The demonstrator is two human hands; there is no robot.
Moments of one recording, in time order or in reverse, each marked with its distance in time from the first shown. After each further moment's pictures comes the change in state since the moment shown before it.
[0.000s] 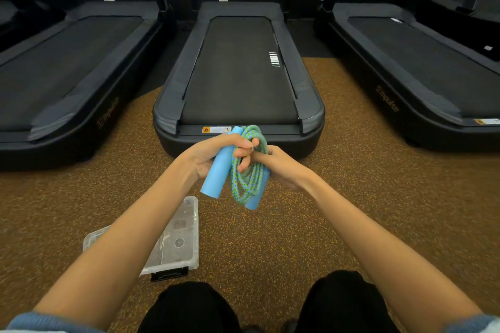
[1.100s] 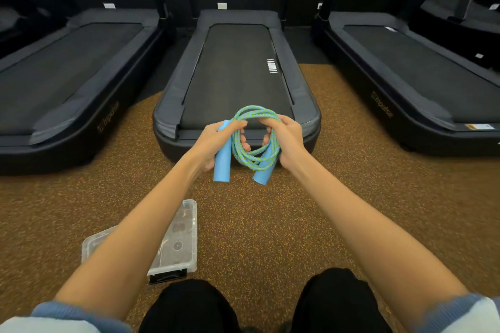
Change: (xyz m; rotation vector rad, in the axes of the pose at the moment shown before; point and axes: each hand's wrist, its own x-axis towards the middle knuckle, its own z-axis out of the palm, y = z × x) left_hand 0.018 0.004 -0.002 0.104 0.572 0.236; right_hand 0.011 -0.049 -0.004 0.291 0.679 -0.110
